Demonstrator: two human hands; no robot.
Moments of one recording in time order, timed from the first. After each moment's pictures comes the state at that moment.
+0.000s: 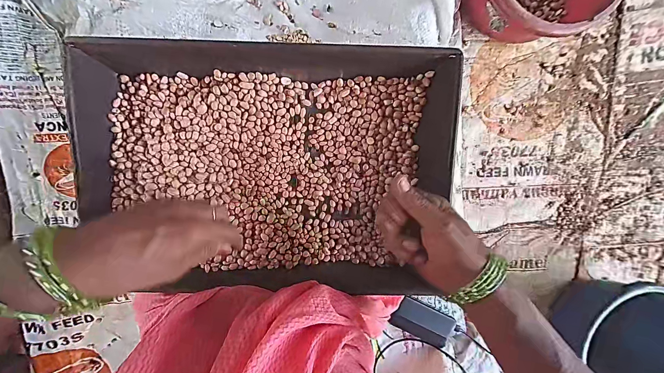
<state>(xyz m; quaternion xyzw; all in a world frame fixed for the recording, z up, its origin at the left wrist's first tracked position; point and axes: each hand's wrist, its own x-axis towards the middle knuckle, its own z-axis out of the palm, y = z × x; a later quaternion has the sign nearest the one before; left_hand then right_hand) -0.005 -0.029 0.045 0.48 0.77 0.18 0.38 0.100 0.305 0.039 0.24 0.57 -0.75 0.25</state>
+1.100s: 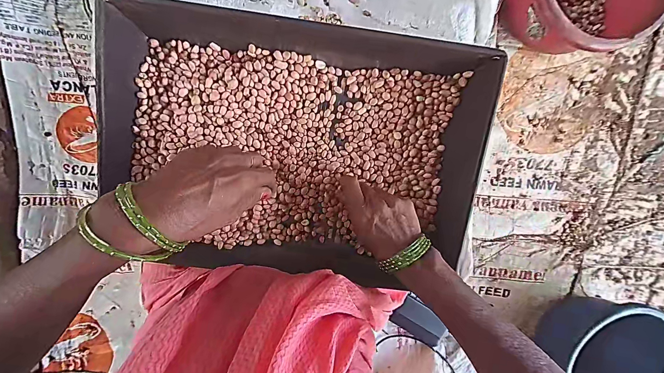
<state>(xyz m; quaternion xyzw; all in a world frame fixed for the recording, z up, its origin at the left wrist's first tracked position) -0.005 -0.008 0.030 0.44 0.85 0.13 0.27 0.099 0.252 -0.029 -0.16 0.98 -0.07 0.01</state>
